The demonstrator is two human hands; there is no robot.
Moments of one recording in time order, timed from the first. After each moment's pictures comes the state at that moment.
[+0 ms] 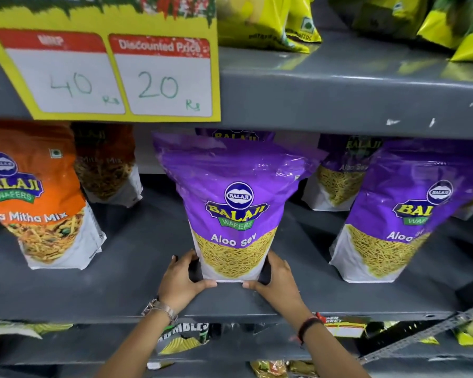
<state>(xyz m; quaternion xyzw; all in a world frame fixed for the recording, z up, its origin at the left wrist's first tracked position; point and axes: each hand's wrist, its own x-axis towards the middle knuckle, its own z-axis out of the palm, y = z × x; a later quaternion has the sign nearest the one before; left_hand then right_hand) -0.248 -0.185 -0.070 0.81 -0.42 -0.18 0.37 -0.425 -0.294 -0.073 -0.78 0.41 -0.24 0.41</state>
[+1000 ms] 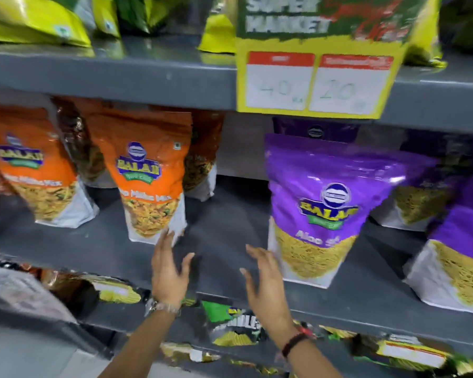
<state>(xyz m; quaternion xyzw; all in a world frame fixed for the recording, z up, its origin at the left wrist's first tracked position) -0.174 -0.074 -0.054 0.81 -0.29 0.07 0.50 -0.322 -0.176 -0.048 -0.83 0.23 -0.36 0.35</state>
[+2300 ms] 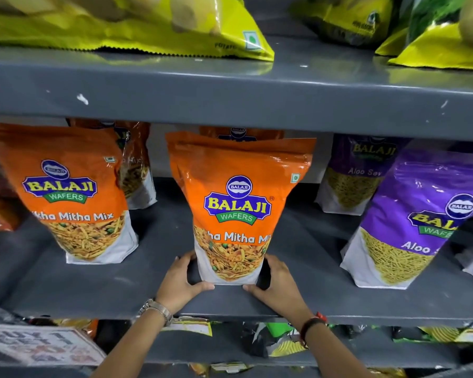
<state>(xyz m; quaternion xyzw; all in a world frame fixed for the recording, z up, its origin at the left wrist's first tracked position) 0.003 -0.010 -0.067 0.79 -0.44 -0.20 0.39 -0.179 -0.133 -0.075 -0.83 0.38 -0.20 0.35</state>
